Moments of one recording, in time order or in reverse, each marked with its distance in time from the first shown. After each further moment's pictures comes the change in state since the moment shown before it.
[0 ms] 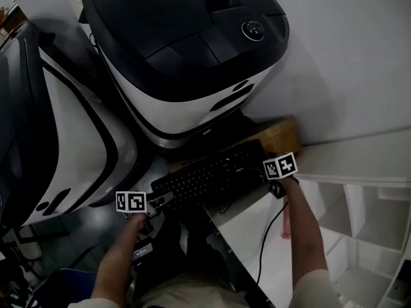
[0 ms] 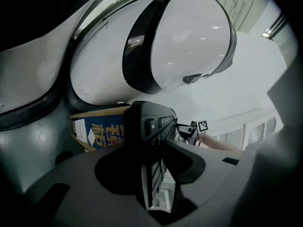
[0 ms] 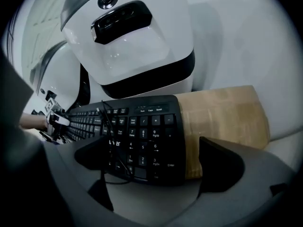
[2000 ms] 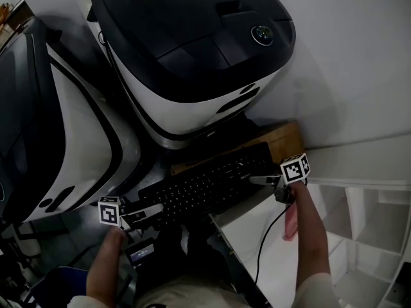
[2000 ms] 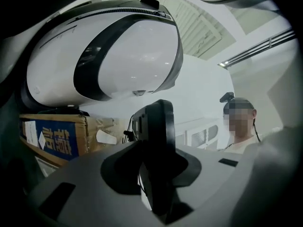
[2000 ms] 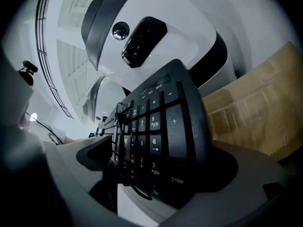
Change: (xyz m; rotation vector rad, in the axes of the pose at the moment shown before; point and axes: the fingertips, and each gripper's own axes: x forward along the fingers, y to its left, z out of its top) left arm -0.091 -0.105 0.010 0.068 -0.082 -0.555; right arm -0.048 0.092 0.013 0.150 -0.040 0.650
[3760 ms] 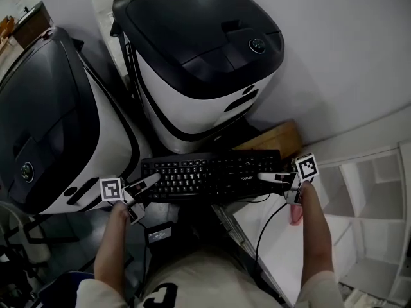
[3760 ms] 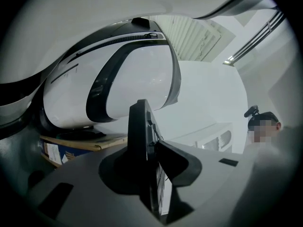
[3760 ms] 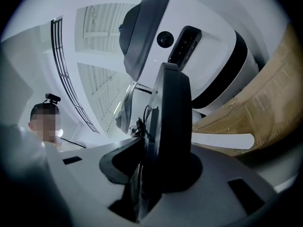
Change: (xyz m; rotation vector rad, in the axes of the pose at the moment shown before) left arm -0.047 -0.023 0.071 -0.003 -0.133 0.148; right arm -0.026 0.152 -0.005 0.050 -0.119 0.317
